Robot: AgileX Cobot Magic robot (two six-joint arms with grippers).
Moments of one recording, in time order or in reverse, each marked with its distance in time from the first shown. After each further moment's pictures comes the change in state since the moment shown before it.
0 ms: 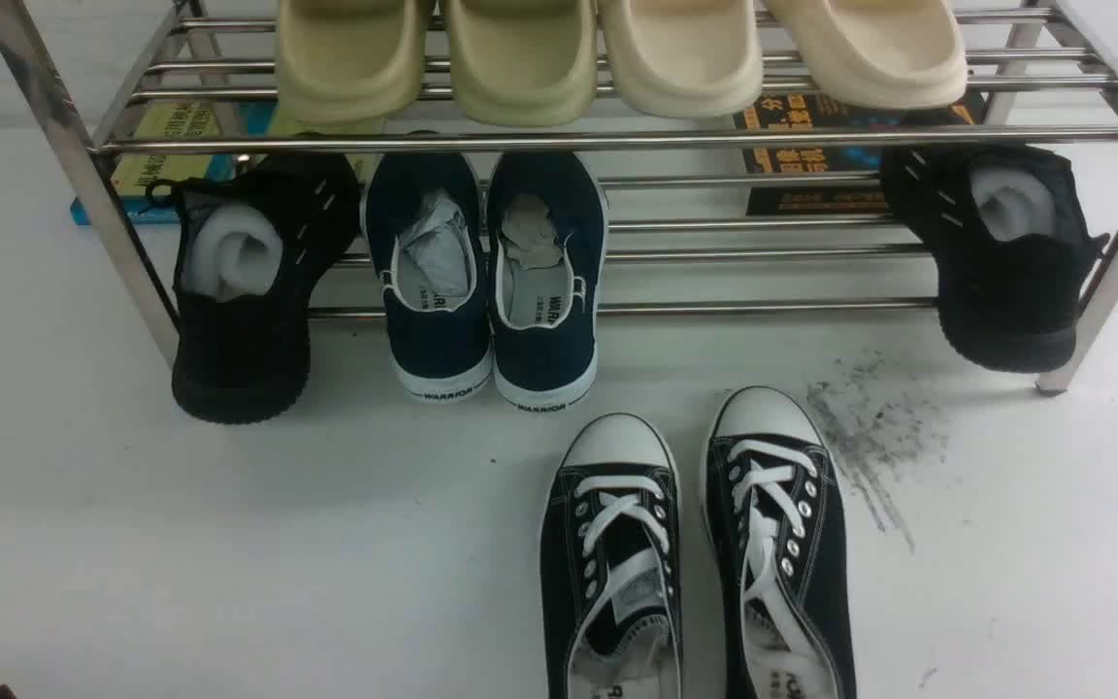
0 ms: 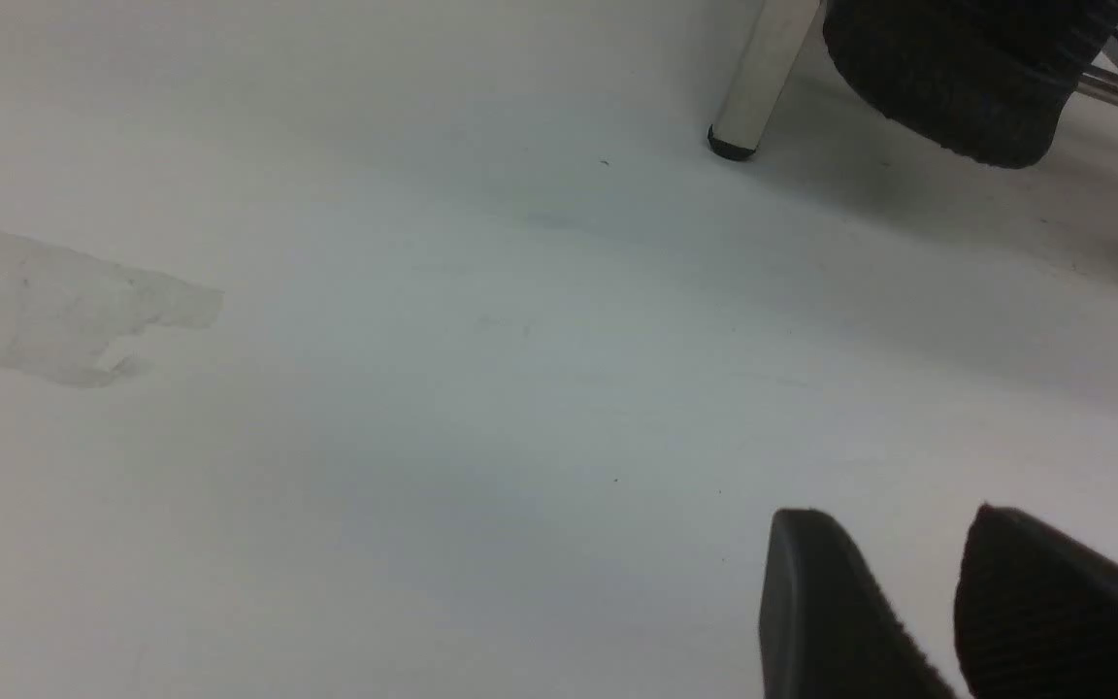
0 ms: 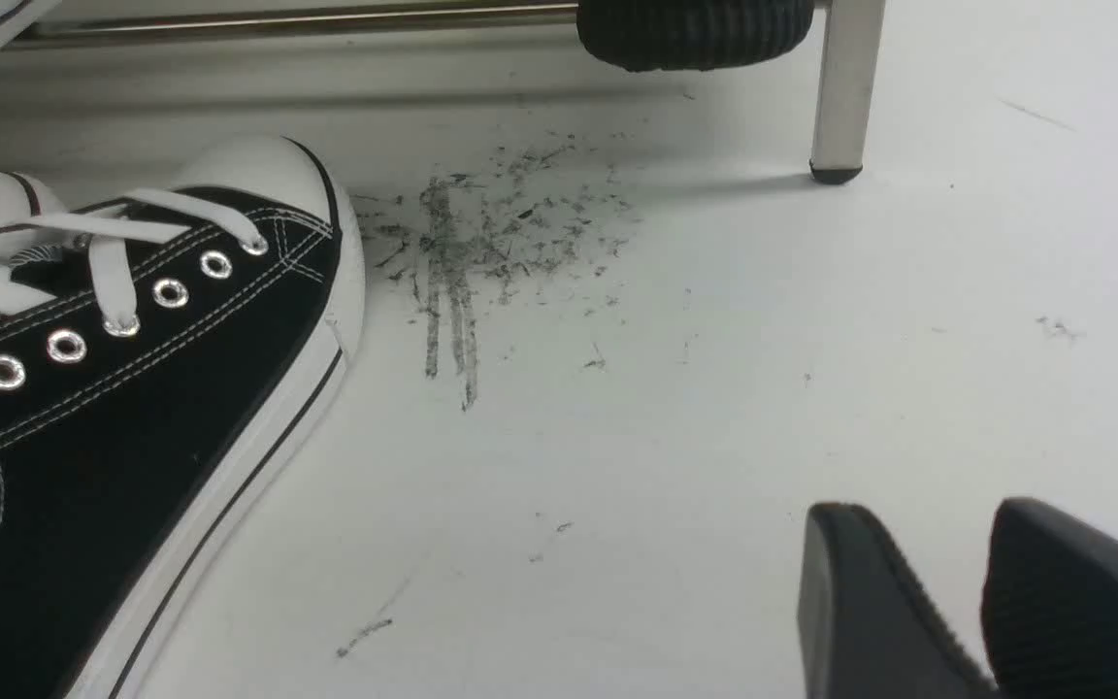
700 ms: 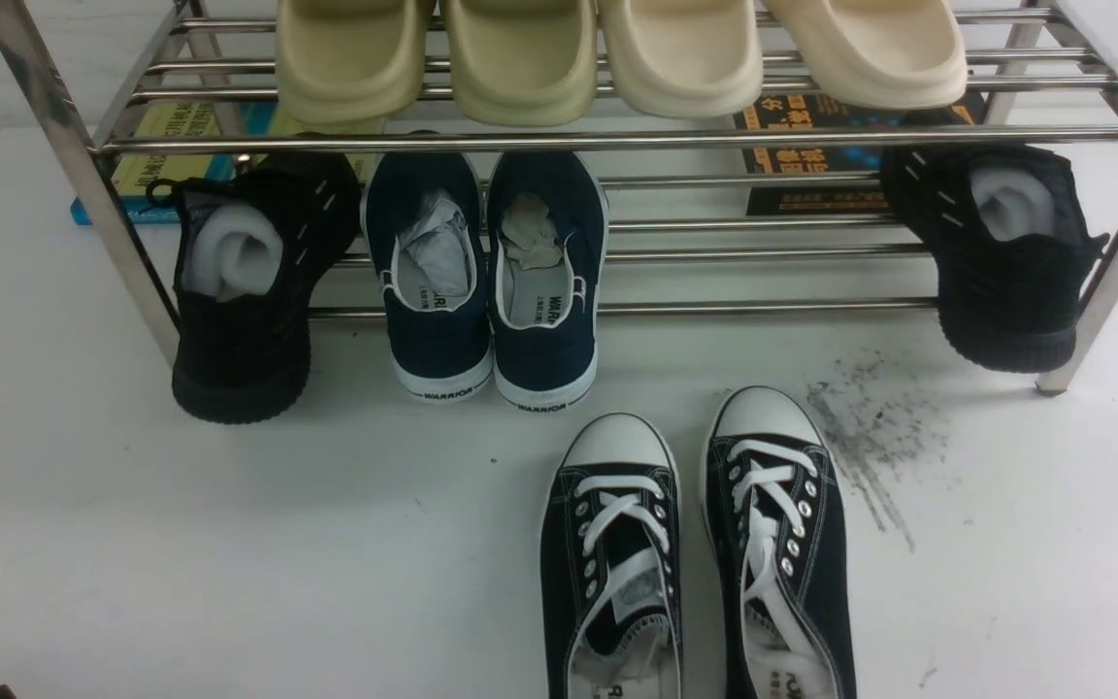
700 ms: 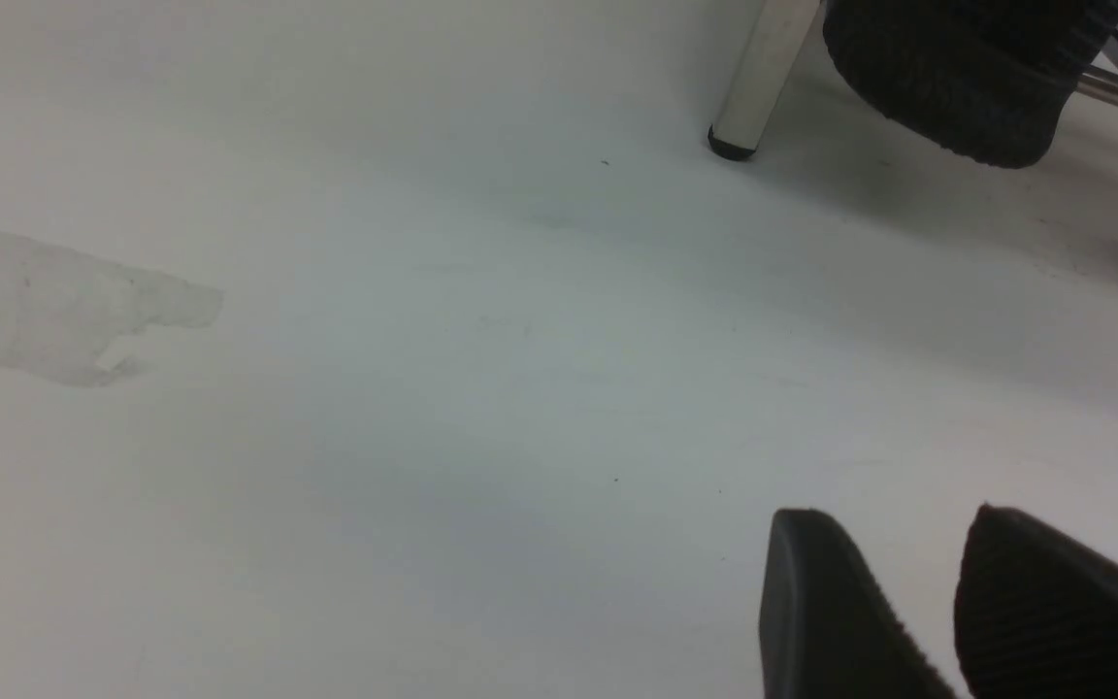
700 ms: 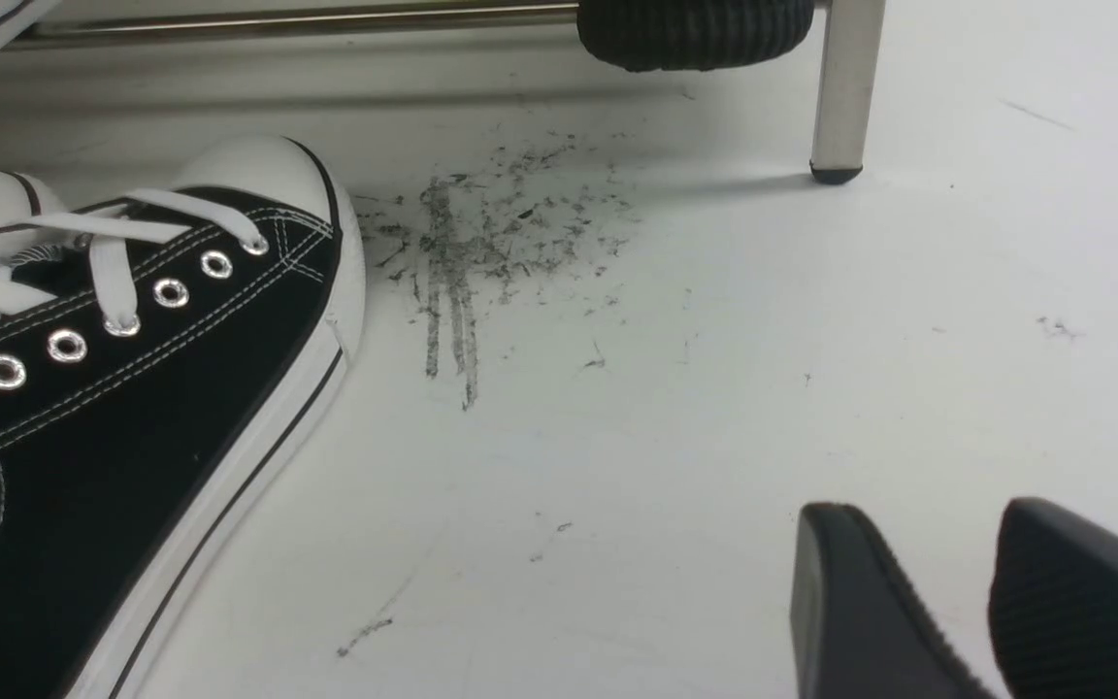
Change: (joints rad) right arm 0.000 0.000 0.000 0.000 0.000 0.000; left arm 0.000 0.000 0.000 0.000 0.000 0.000
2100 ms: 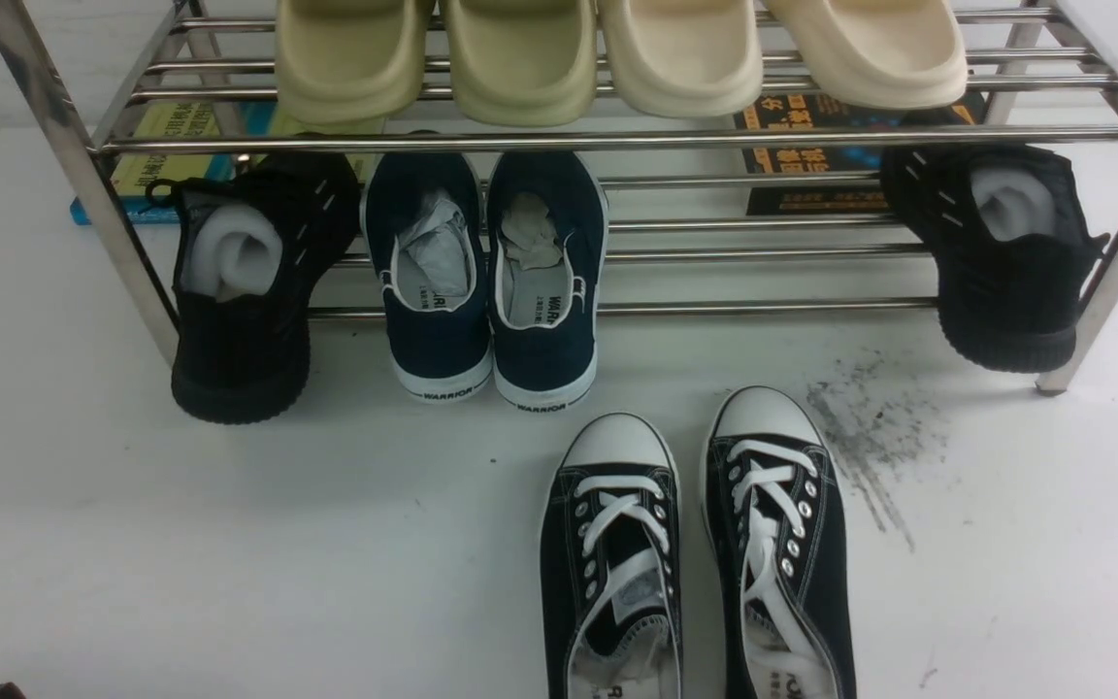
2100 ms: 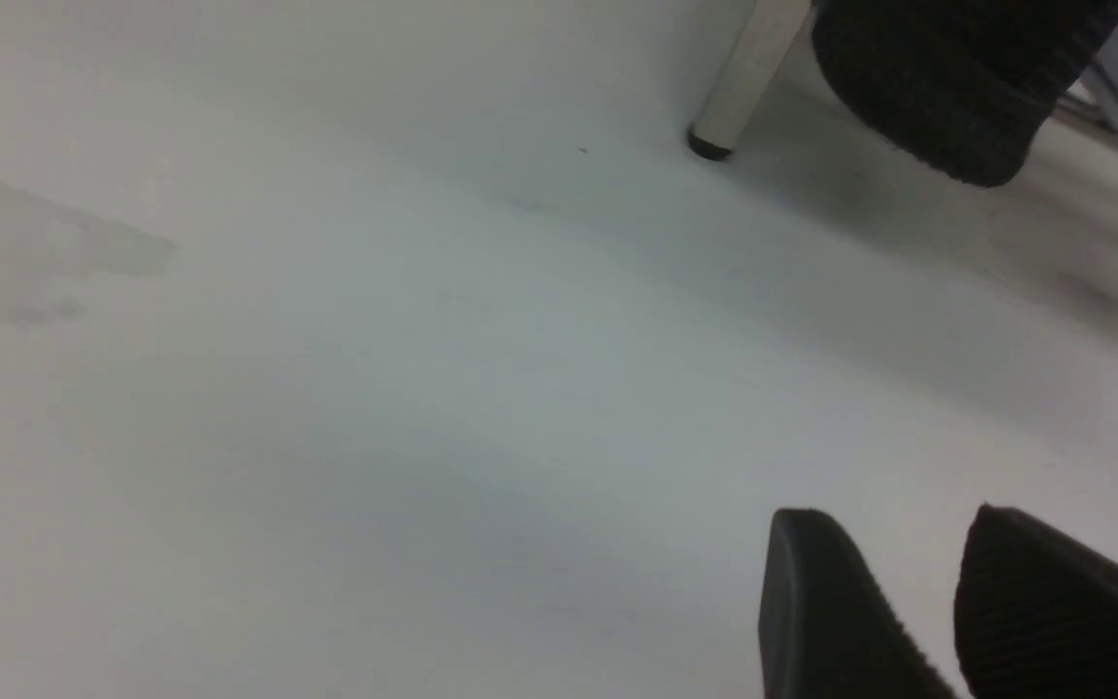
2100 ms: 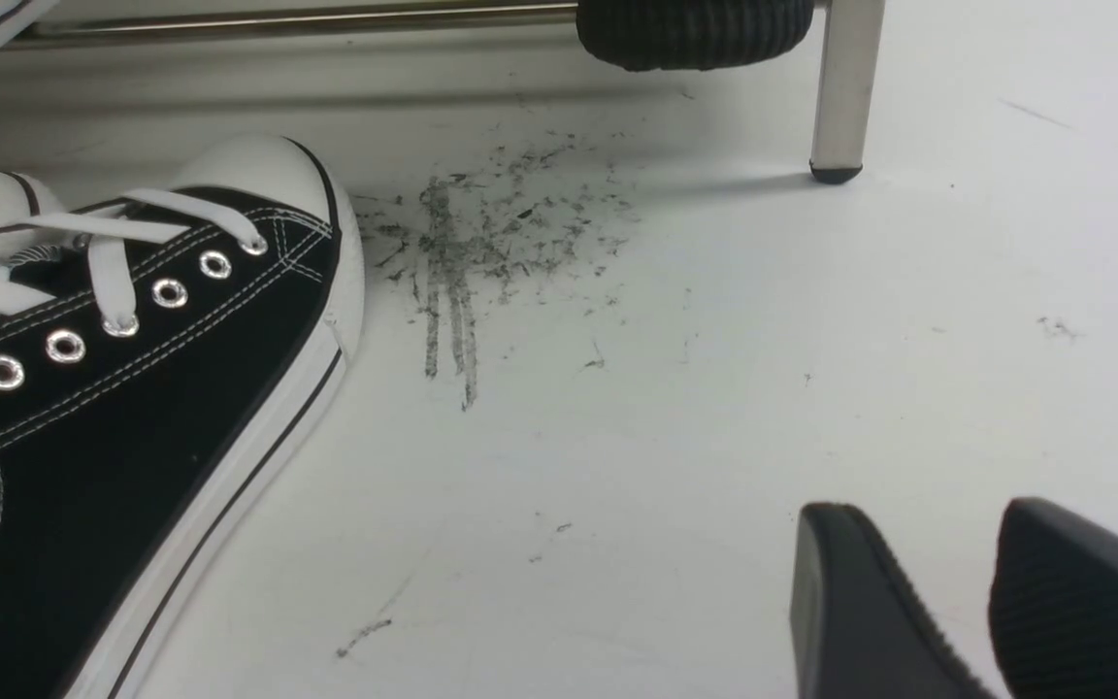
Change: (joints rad) right arm 0.000 0.000 0.000 0.000 0.000 0.000; left arm 0.000 0.000 0.000 -0.099 -0.013 -0.067
